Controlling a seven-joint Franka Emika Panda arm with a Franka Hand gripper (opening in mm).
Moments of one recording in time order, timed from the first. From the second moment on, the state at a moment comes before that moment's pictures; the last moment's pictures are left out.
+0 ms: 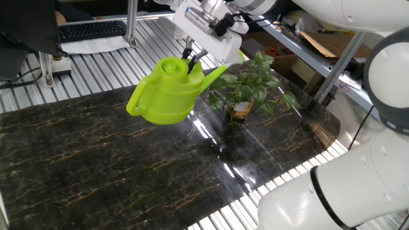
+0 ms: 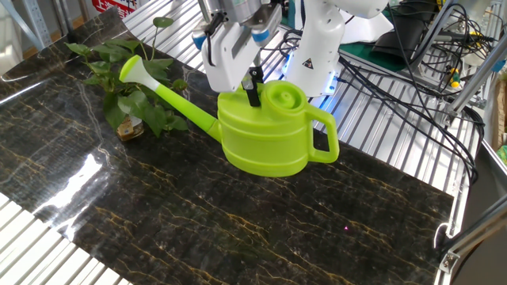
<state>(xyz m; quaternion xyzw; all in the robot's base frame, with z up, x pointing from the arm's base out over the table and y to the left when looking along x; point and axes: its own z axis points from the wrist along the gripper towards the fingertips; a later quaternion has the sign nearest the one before) 0.465 0.009 0.366 -0.62 -0.76 -0.14 0.14</state>
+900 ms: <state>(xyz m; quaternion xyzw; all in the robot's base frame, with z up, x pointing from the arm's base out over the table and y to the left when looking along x) 0.465 0.010 0.368 -0.60 -0.78 -0.12 0.13</state>
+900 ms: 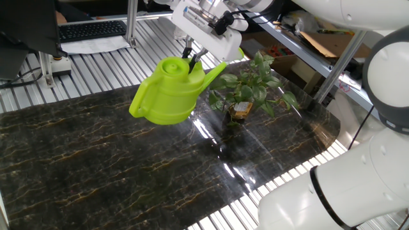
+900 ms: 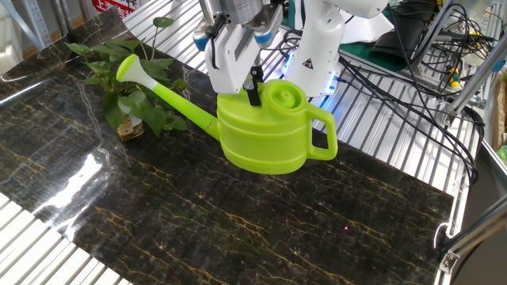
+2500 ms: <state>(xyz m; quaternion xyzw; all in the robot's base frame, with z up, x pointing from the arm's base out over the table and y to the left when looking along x) 0.456 0.020 0.434 -0.63 -0.74 -0.15 0.17</state>
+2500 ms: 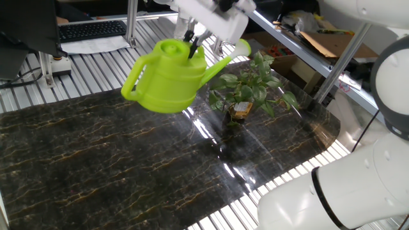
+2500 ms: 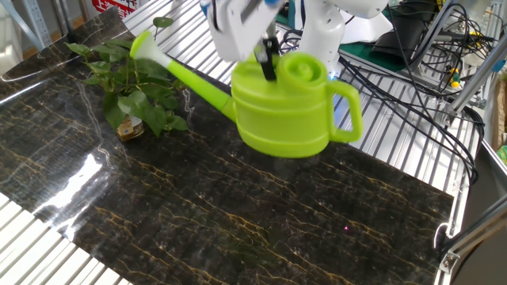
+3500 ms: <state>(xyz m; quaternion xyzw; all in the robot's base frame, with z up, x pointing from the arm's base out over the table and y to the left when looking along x) 0.469 -0.002 0.464 -0.63 -0.73 -0.15 0.22</state>
